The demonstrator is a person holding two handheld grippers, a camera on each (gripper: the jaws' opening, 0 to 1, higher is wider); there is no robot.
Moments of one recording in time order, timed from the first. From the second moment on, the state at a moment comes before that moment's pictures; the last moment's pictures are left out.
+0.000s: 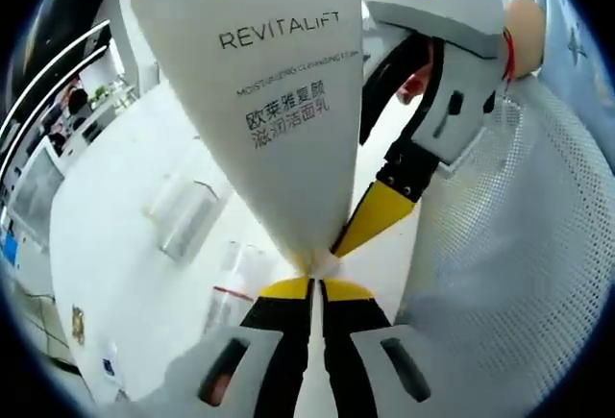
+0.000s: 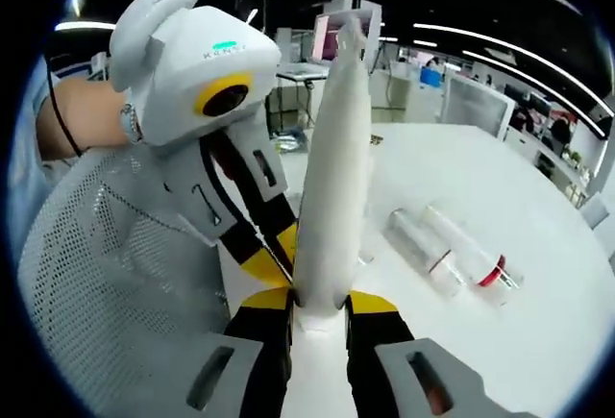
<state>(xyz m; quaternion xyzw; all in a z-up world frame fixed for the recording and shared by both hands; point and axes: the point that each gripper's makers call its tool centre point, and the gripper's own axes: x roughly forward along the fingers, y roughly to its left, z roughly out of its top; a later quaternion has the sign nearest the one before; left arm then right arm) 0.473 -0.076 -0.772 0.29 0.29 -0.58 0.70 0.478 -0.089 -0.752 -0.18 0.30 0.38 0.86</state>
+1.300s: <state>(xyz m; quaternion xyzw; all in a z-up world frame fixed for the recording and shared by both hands) 0.501 -0.072 -0.747 0.24 0.26 -0.55 0.76 0.488 -0.140 -0.750 -0.20 0.32 0.40 0.83</state>
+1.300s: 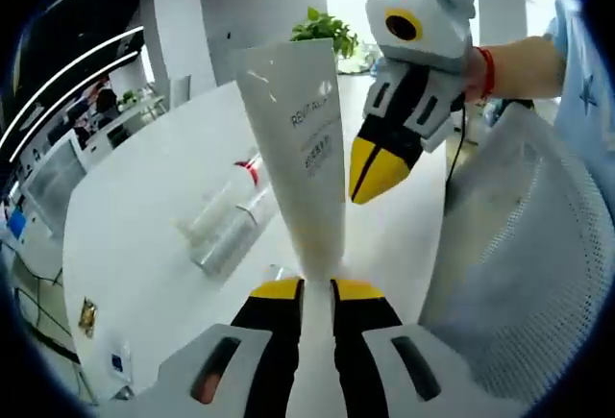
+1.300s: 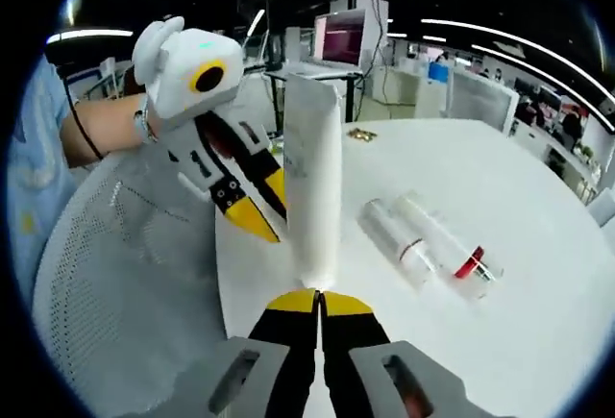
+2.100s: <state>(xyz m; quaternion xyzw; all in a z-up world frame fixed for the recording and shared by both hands) 0.511 -0.087 -0.739 0.24 0.22 -0.54 0.77 0.500 -0.122 -0.727 -0.15 0.28 0.41 0.86</state>
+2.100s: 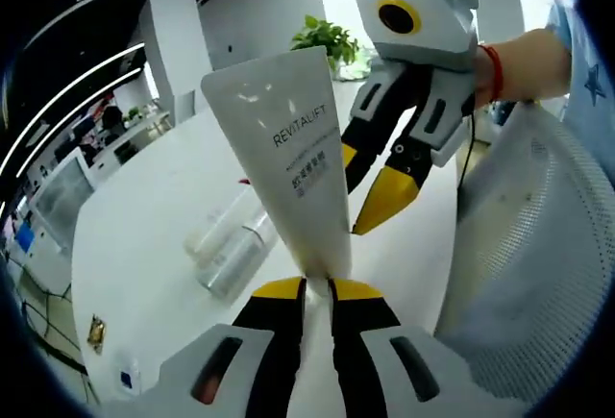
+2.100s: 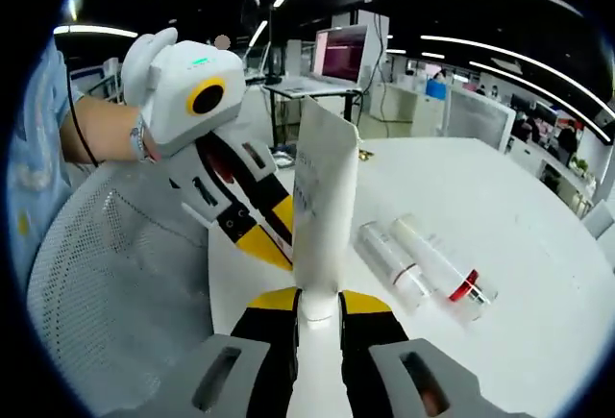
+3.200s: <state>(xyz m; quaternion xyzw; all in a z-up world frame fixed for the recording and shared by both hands) 0.538 -0.041 -0.741 0.19 0.29 -0.45 0.82 0.612 -0.210 -0.711 -0.28 0.31 0.36 0.83</state>
